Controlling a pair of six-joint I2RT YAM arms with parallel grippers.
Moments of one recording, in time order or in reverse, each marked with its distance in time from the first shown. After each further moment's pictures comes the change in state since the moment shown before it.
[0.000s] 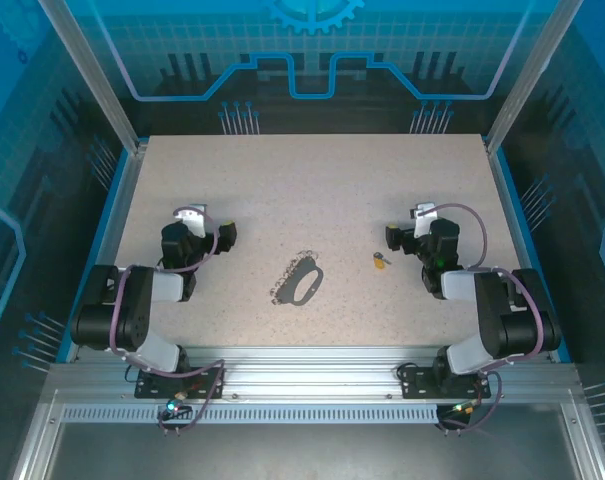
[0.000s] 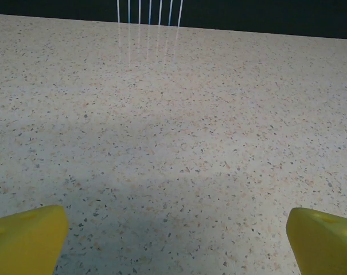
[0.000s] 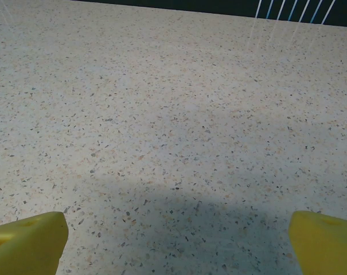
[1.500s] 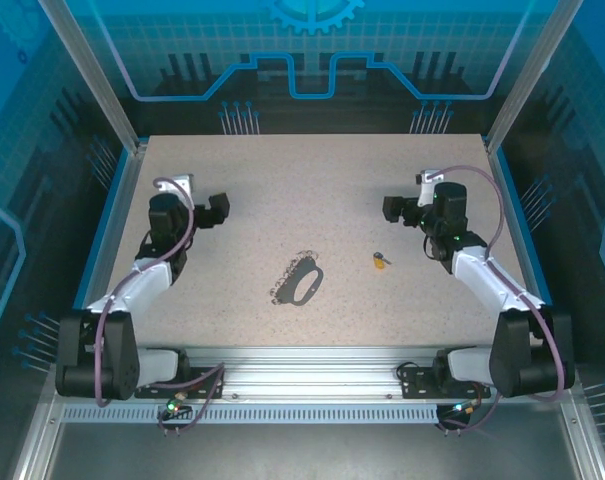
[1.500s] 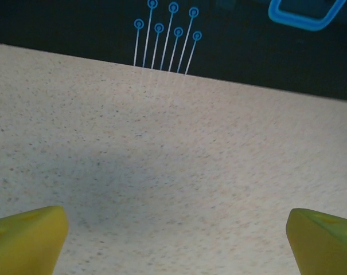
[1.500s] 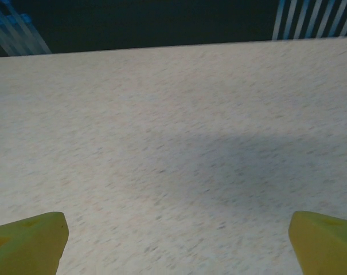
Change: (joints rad) left arm -0.025 -0.280 0.285 -0.575 -0.065 -0.162; right arm 0.040 -0.215 0.357 -0.647 -0.073 0.204
